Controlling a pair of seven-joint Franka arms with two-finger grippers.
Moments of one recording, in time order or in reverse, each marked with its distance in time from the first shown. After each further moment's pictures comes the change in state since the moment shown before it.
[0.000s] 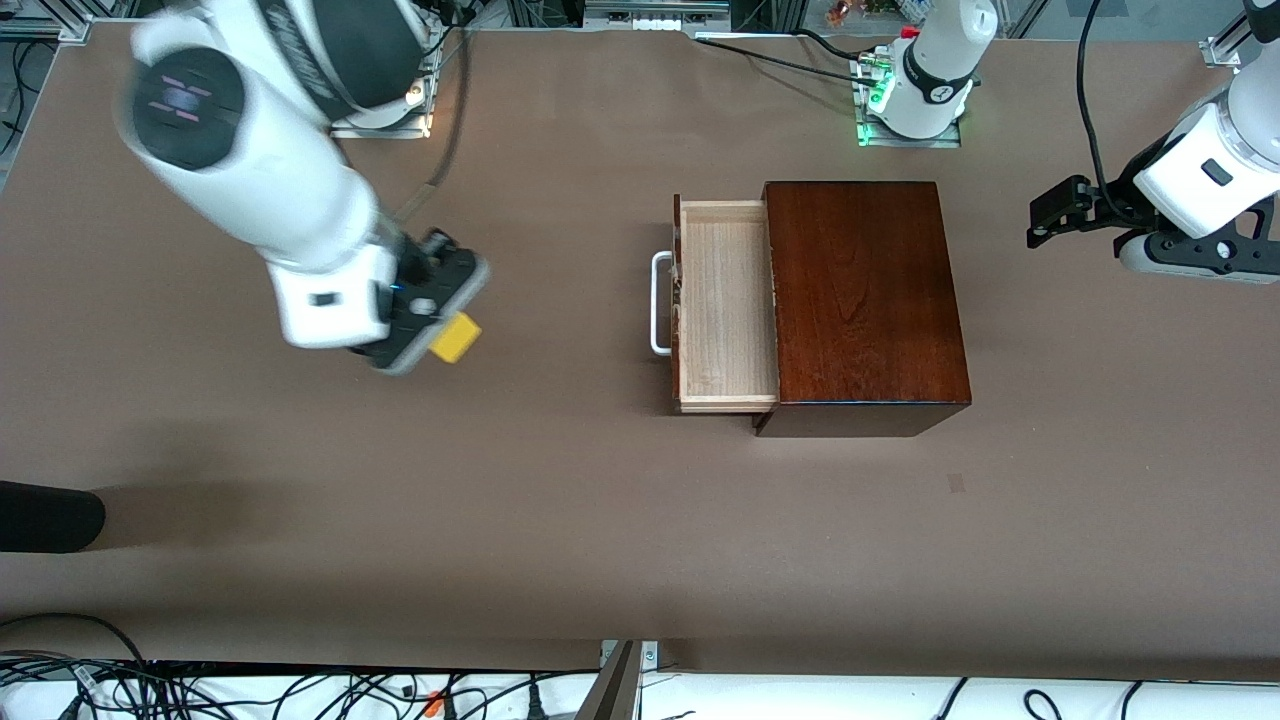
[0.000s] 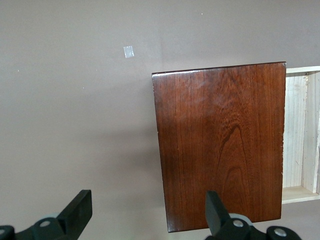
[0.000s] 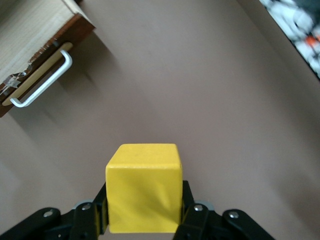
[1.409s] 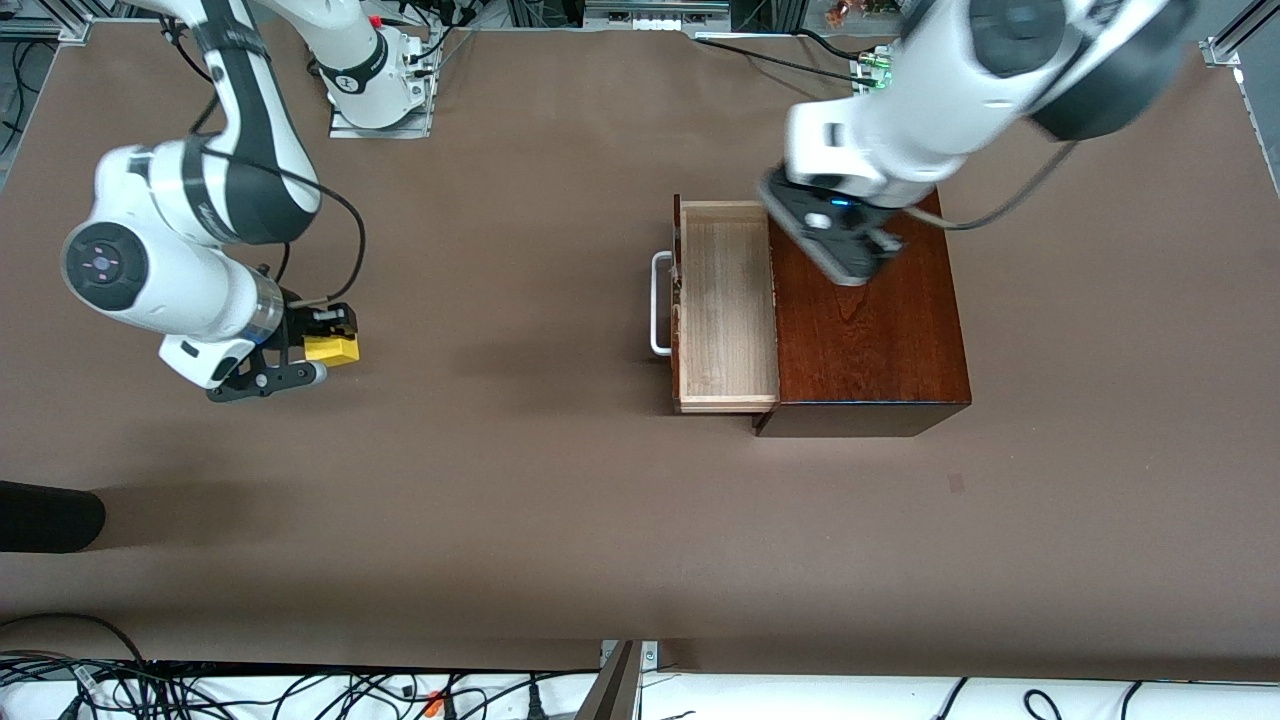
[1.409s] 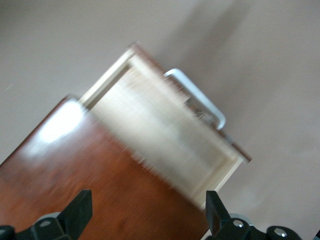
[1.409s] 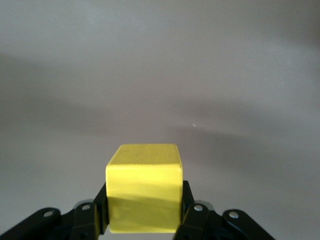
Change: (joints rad) left arm -0.029 0.186 -0.475 0.016 -0.046 0.225 0.295; right arm -0.107 -0.191 -0.137 -0.827 0.010 0.482 0.338
